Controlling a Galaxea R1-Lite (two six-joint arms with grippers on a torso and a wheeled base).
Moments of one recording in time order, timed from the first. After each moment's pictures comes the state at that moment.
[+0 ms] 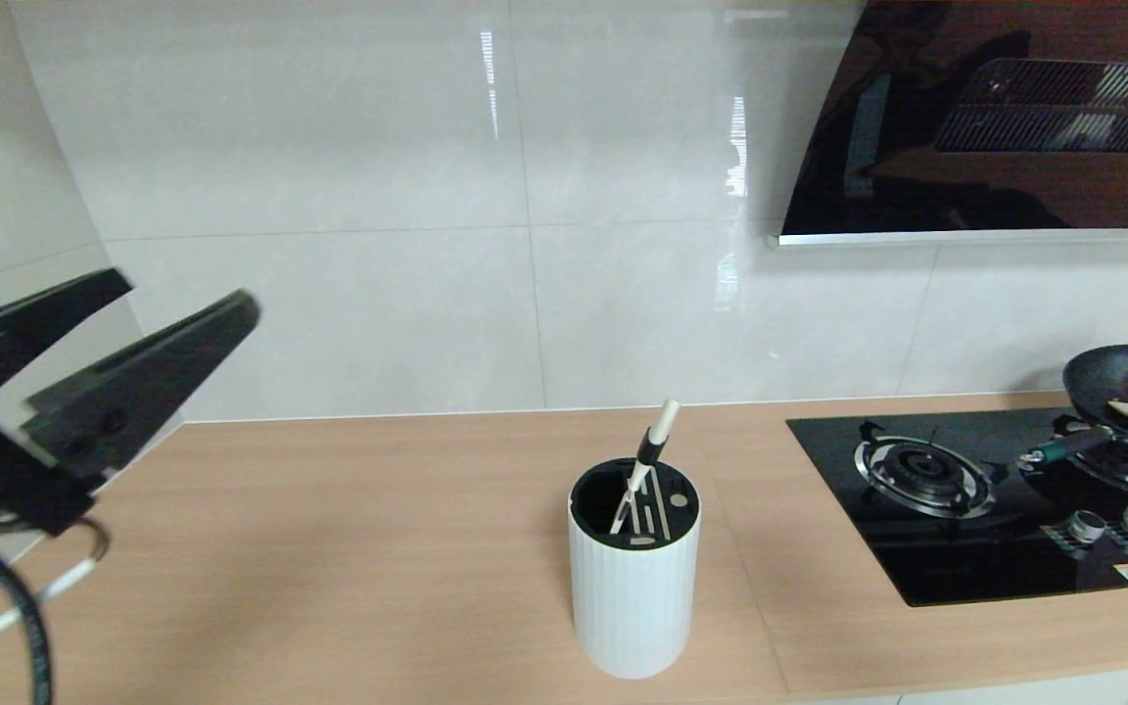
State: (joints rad) left arm -0.53 0.97 -0.50 -0.70 0.13 -0.02; right arm 0.36 0.85 -0.53 -0.36 -0.16 0.06
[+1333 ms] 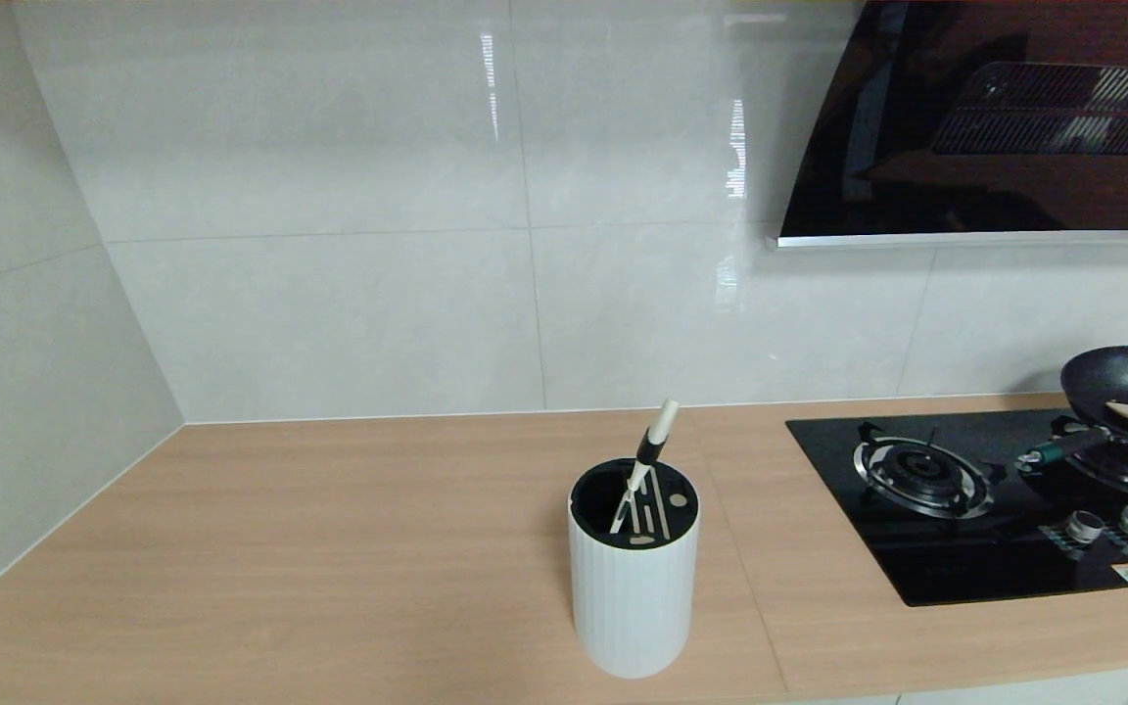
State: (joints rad) left arm 0.00 0.00 0.00 0.00 0.05 0.01; right arm -0.01 0.01 0.00 -0.01 0.00 -0.04
